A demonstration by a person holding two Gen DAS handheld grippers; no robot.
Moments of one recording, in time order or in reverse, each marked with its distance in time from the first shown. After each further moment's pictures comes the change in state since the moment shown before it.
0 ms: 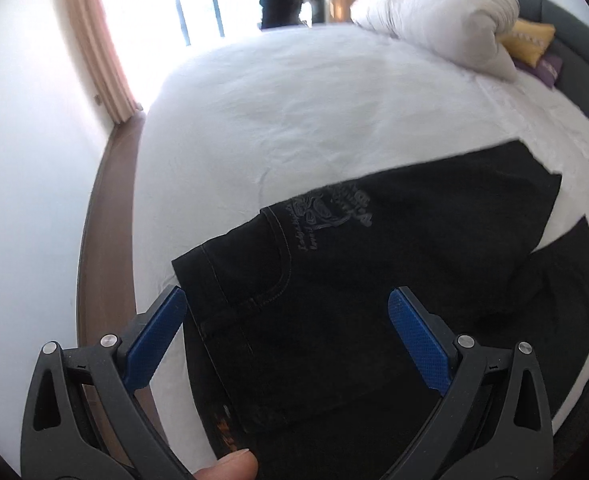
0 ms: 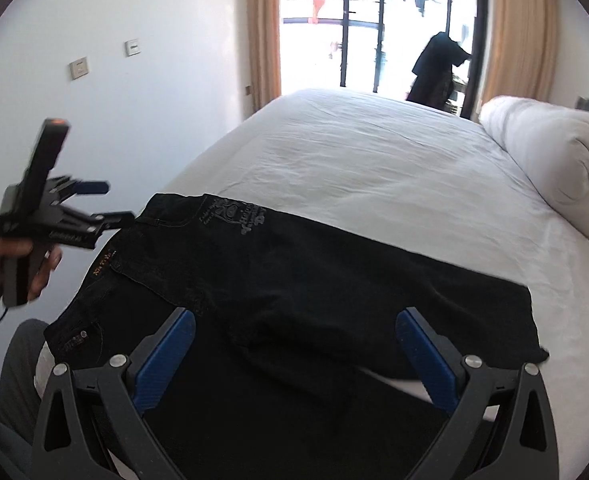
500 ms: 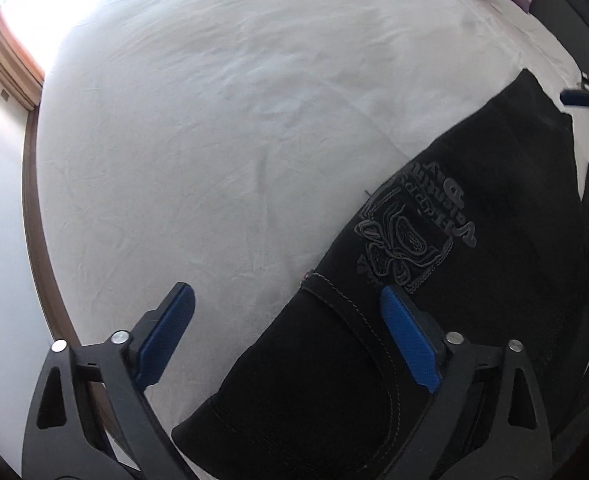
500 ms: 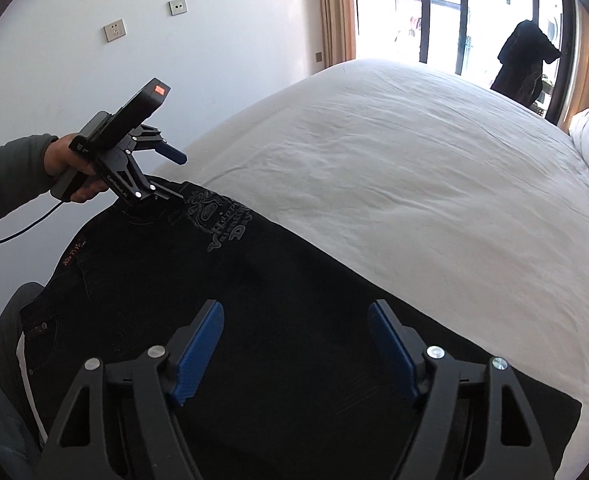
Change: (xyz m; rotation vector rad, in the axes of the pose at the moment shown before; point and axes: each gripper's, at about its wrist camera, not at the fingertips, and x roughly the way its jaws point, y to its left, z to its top) left arm 0.166 0.055 0.076 0.192 0.289 -0.207; right arm 0.147 -0.075 0.060 -0.109 0.116 0.244
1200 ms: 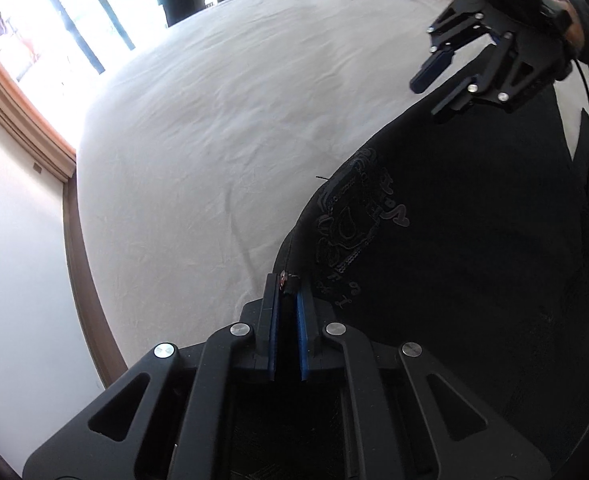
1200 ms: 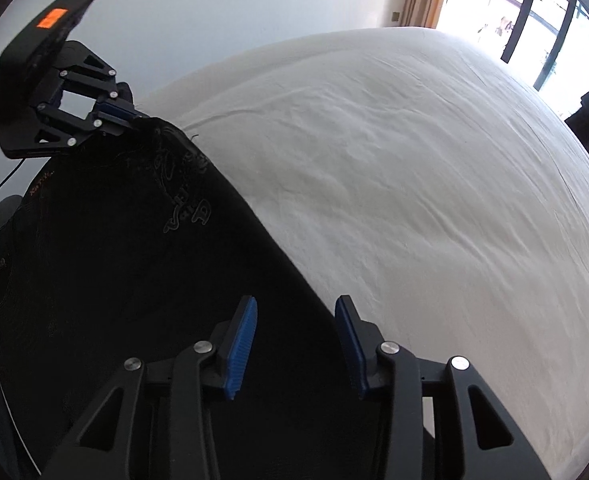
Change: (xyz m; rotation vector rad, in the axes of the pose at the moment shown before) left arm -0.050 -0.079 -0.032 0.161 -0.229 0.208; right arm 0.091 0.007 0.050 -0.309 0.242 0.049
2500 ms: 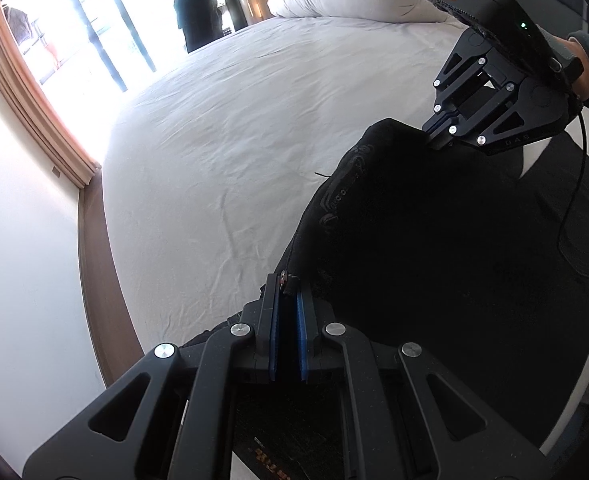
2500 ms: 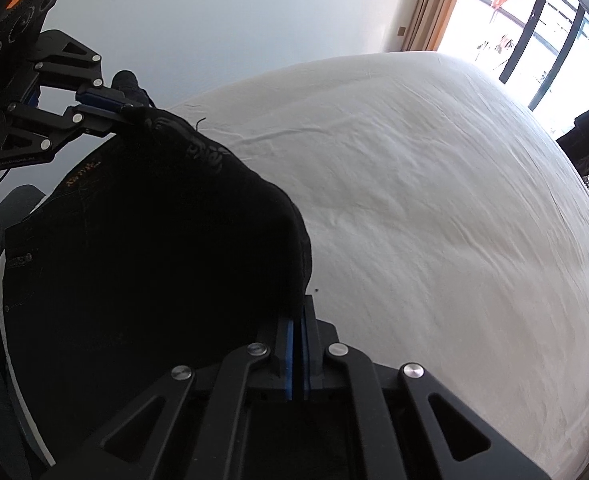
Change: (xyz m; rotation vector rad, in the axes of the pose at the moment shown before) left arm -0.093 -0.043 -0.033 -0.056 -0.088 0.021; right arm -0.060 0.103 -0.020 -0.021 -0.037 -0.054
